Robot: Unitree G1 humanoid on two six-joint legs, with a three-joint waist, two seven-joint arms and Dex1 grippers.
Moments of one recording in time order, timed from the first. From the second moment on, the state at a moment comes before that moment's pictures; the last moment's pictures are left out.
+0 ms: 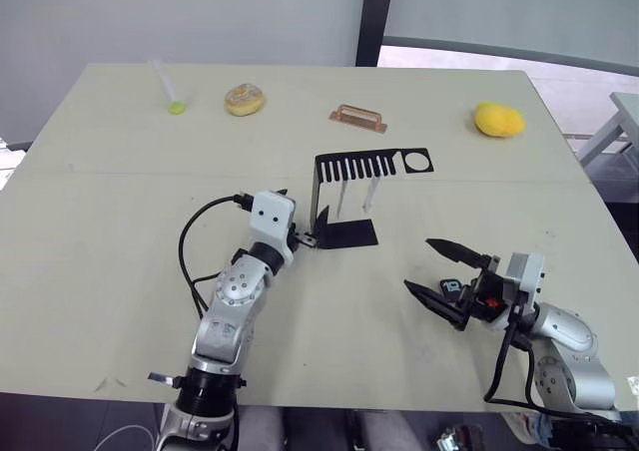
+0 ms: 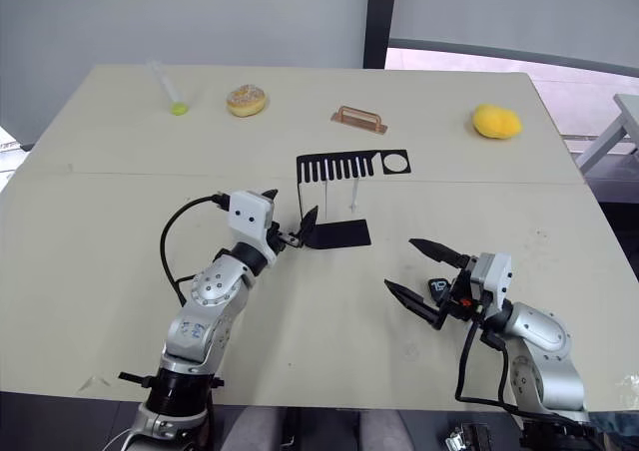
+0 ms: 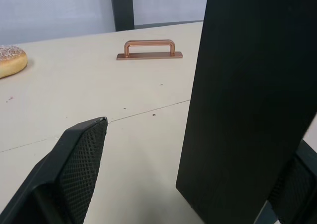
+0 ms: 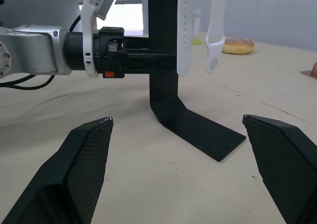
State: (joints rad) left arm -0.29 0.06 -0.13 -0.21 -0.03 0.35 -0.09; right arm 0.03 -0.49 -0.16 -0.12 0.56 -0.08 1.07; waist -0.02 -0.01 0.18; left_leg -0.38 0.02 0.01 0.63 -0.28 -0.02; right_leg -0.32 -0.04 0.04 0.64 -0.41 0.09
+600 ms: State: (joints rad) left arm -0.33 0.04 -0.14 -0.18 -0.03 0.35 -0.09; right arm 0.02 -0.43 -0.14 -0.13 0.51 -0.09 0.99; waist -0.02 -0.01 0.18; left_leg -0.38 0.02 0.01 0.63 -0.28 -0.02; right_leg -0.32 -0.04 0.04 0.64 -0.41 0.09
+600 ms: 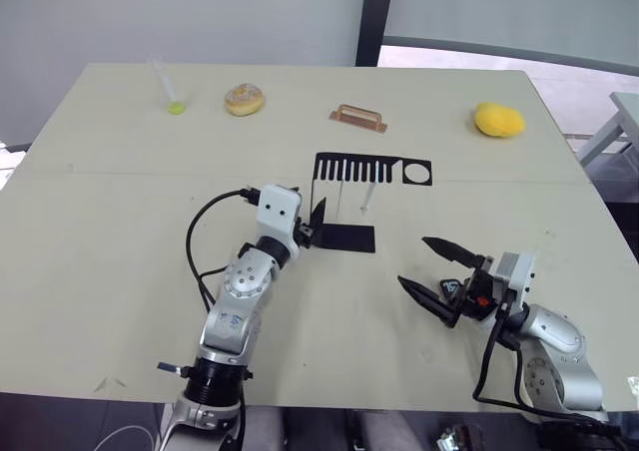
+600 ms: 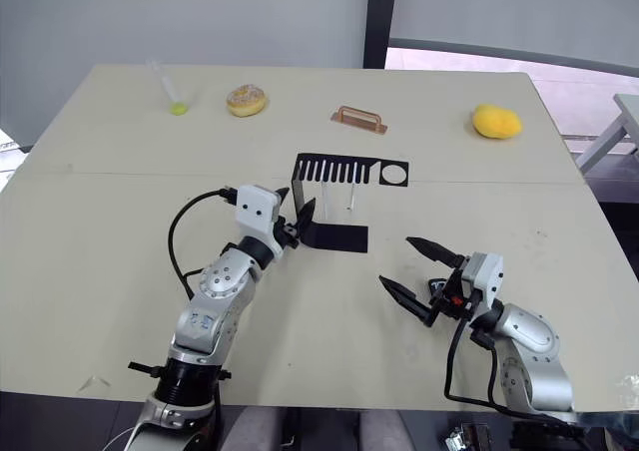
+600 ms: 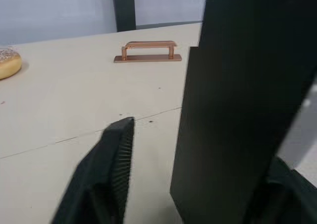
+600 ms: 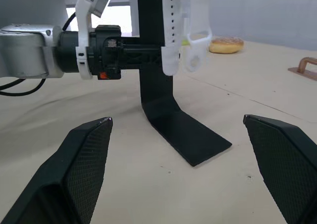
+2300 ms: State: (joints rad) left arm -0.39 -0.02 -0.11 -0.18 0.06 0.44 0.04; right arm -0.32 -0.04 0.17 -0.26 0.14 0.24 0.23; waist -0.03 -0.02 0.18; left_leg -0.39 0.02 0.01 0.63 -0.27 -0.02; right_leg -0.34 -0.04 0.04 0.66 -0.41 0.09
